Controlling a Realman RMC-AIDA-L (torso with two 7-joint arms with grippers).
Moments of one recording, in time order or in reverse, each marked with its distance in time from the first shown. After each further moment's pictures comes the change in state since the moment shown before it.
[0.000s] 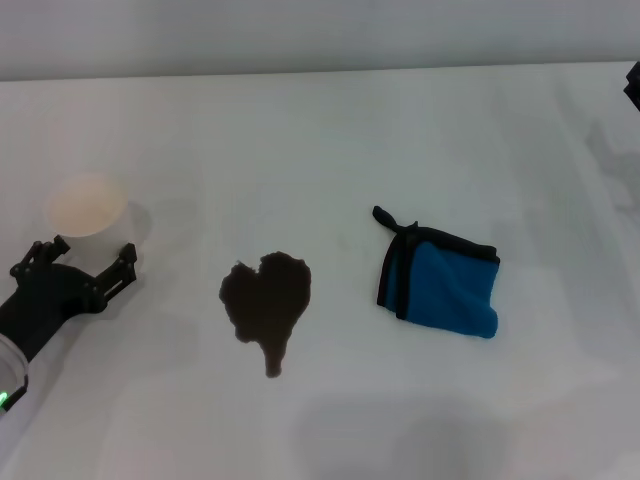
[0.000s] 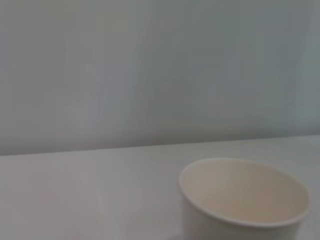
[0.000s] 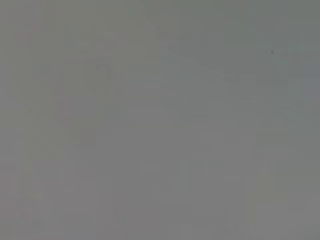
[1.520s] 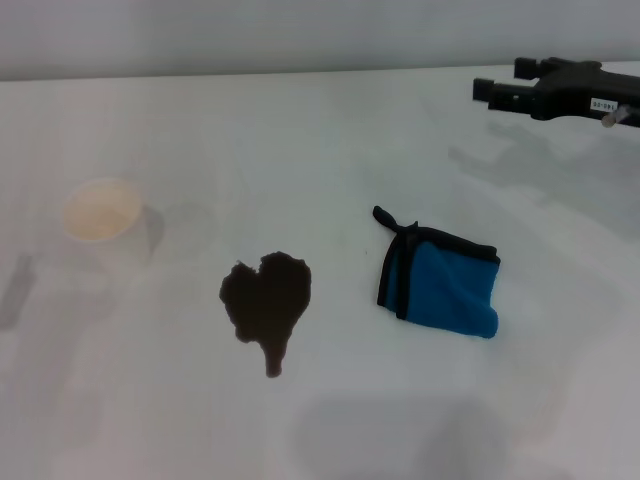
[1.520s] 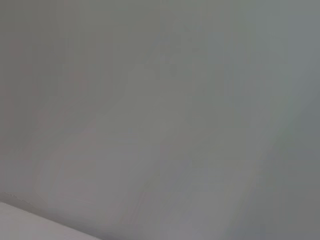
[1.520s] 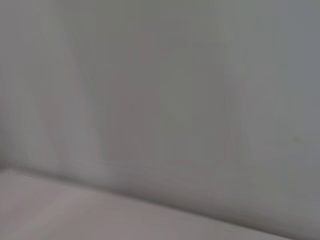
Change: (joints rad) left arm 0.164 0.016 -0.272 -0.052 -0.059 -0.425 -0.209; right arm -0.060 -0.049 -0.513 -0.786 -0.867 0.037 1.155
